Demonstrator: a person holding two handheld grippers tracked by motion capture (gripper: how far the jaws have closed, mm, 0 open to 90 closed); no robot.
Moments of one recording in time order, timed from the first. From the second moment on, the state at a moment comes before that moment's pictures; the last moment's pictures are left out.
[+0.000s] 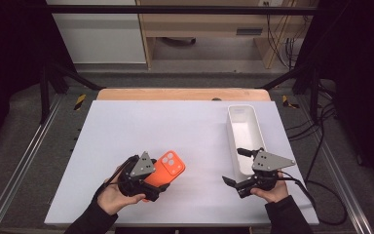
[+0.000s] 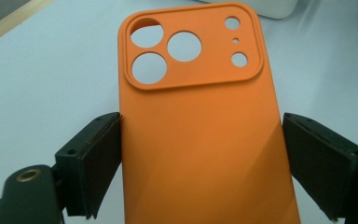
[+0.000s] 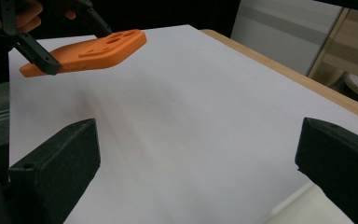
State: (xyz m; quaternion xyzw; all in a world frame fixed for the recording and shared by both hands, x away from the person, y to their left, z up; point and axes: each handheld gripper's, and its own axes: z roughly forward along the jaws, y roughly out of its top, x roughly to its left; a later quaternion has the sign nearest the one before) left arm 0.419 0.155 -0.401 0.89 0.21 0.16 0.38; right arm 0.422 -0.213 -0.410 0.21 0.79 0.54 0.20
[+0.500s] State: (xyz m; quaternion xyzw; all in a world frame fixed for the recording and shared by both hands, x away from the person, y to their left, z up) left arm 0.423 0.140 -0.404 0.90 0.17 0.16 0.37; right arm 0.422 -0.197 -0.411 0.18 0.81 0.52 0.19
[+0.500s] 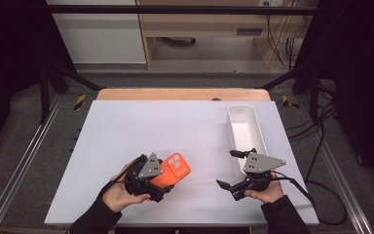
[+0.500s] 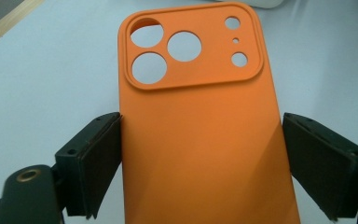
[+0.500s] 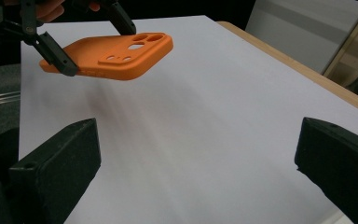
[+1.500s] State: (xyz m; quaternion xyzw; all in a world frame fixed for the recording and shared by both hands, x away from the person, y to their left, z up) left arm 0.427 0.117 -0.410 0.92 0.09 0.16 0.35; right arm 0.412 -0.172 -0.398 0.09 0.87 0.45 0.20
